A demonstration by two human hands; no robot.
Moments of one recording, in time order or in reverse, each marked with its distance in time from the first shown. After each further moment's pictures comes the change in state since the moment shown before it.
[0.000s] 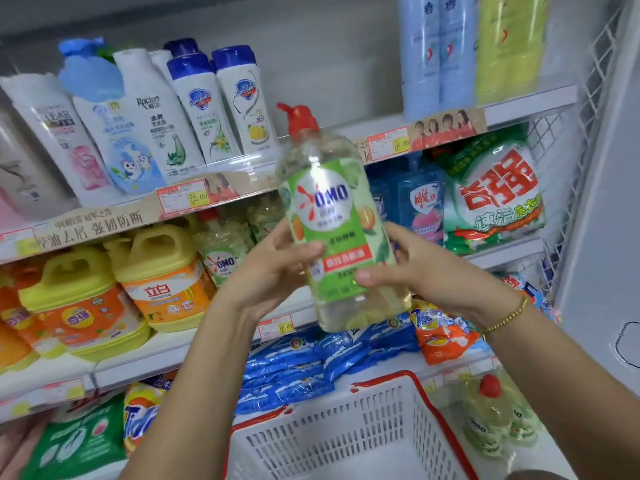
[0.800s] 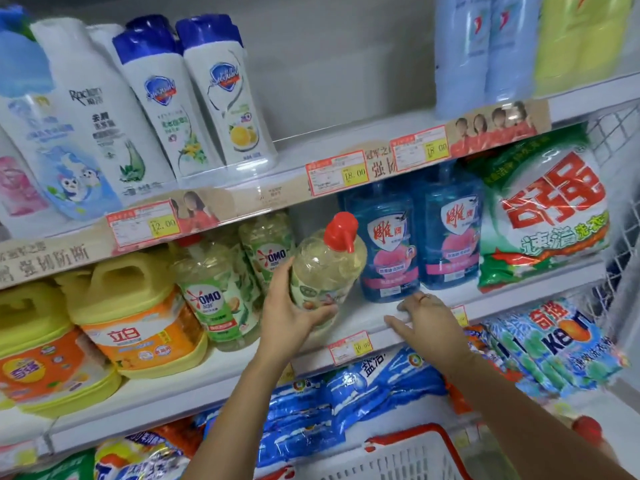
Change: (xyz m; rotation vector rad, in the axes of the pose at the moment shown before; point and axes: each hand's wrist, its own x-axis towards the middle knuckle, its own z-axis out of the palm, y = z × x) left_hand 0.094 -0.120 -0.091 0.809 0.576 0.260; right_hand 0.129 0.203 -0.059 -1.166 0.419 0.034
